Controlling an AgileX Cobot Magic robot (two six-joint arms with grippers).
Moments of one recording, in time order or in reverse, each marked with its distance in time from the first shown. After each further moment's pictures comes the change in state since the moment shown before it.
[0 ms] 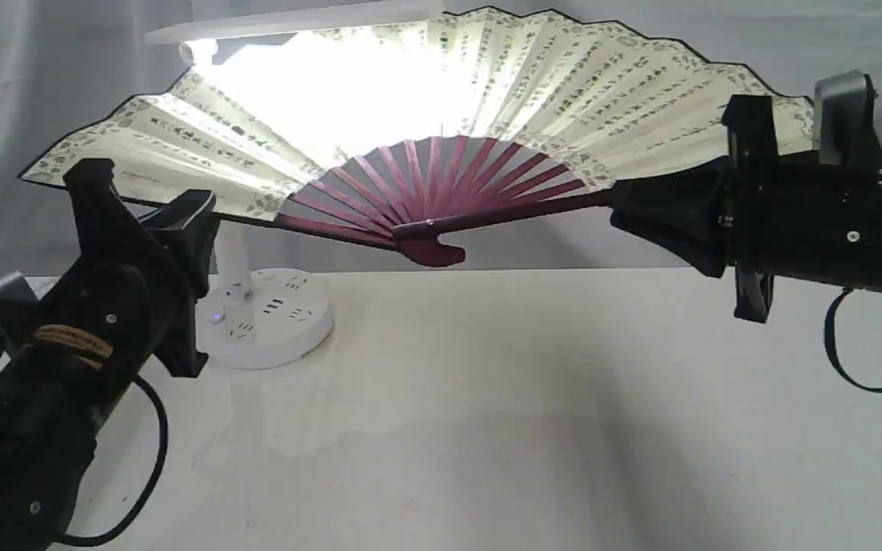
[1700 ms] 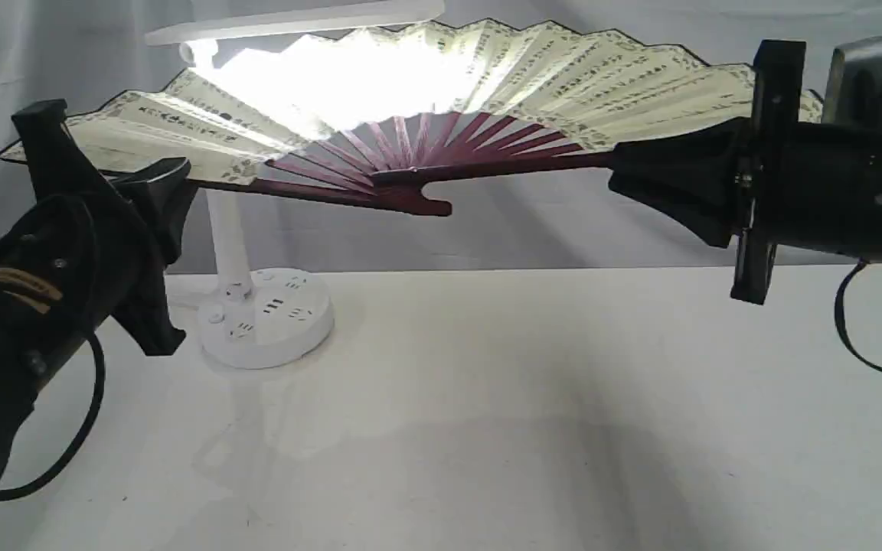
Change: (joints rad) left arm 0.012 -0.188 -0.021 -0.022 0.297 -0.043; right arm 0.000 -0.063 -0.009 -0.002 0.077 0.139
